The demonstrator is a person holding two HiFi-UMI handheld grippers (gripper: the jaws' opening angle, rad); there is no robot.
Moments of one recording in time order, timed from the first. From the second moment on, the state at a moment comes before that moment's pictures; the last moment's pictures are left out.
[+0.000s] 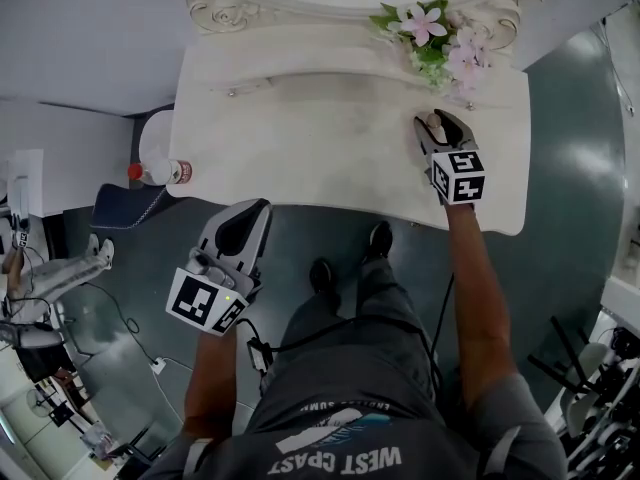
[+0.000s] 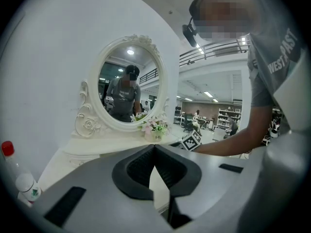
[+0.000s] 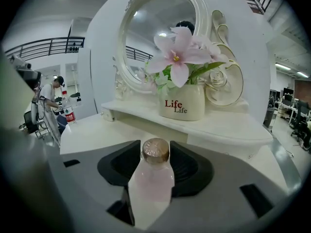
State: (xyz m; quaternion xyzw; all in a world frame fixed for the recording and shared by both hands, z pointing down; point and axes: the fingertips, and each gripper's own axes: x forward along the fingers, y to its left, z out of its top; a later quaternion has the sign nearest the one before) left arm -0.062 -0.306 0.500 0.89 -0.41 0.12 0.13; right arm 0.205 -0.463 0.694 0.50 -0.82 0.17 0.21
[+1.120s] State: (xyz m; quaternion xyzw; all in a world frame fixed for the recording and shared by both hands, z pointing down) left arm -0.085 -0.287 0.471 0.89 -0.43 0.09 0.10; right arm 0.205 -0.429 0.628 0.52 -0.82 0.15 0.21
